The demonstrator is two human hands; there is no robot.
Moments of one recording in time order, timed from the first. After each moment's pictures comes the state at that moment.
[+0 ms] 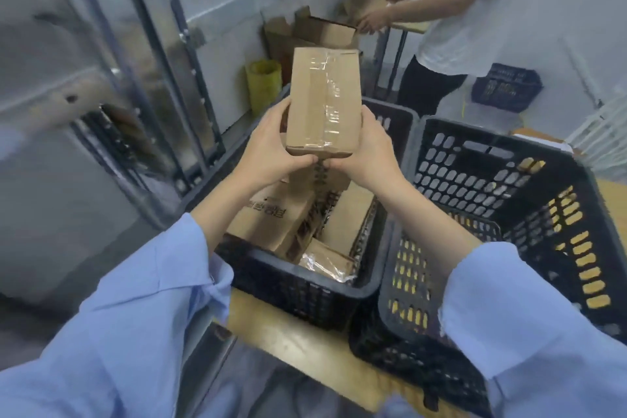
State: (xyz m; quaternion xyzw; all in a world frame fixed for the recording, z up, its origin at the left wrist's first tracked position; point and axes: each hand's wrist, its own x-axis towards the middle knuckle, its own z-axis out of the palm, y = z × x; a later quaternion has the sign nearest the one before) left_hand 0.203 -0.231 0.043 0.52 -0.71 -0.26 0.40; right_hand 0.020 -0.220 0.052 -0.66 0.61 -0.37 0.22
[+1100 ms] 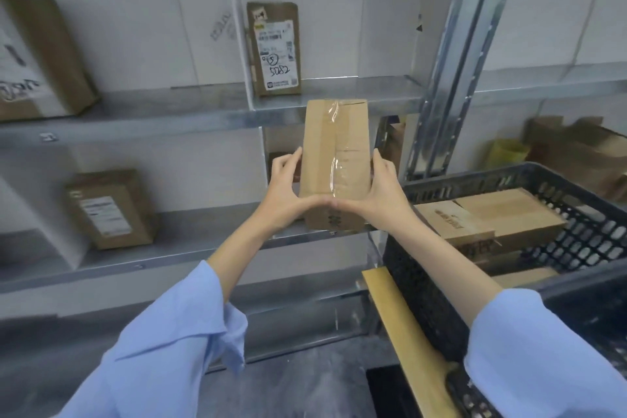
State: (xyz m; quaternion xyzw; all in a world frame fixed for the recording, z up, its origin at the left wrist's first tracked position) left_hand 0.271 0.170 0.102 0.76 -0.40 -0.11 0.51; right_hand 0.149 0.032 0.114 -0.87 0.25 -0.22 0.36
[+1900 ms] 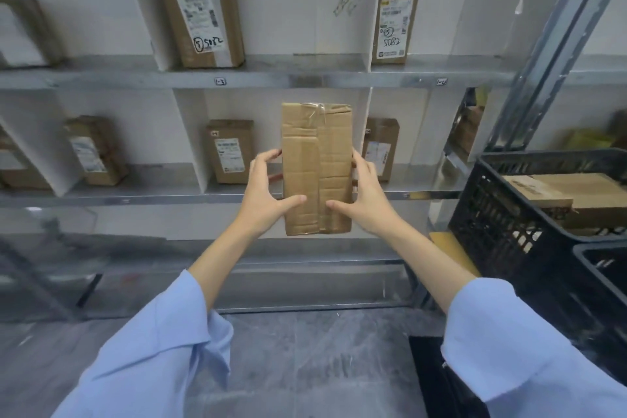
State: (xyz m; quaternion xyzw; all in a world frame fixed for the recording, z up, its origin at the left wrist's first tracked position) left_hand 0.235 0.464 0.067 0.79 -0.30 0.01 0.54; right_hand 0.144 0.287 0.077 -0.87 0.09 -0.16 0.46
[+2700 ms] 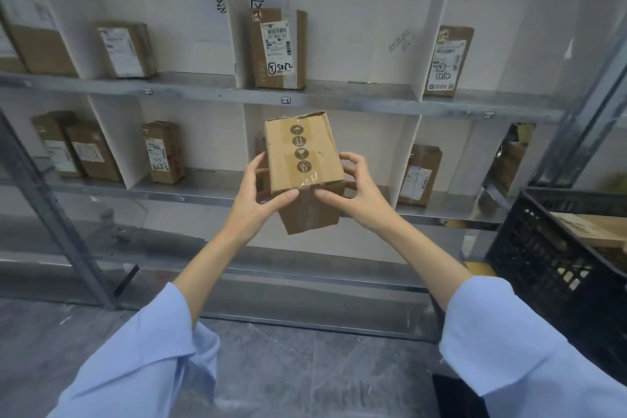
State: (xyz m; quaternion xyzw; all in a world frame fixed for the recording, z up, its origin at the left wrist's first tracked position) left_hand 0.219 0.590 0.088 0.75 -0.24 0.01 0.61; right_hand 0.163 0.384 0.106 -0.83 -0.04 -0.13 0.54
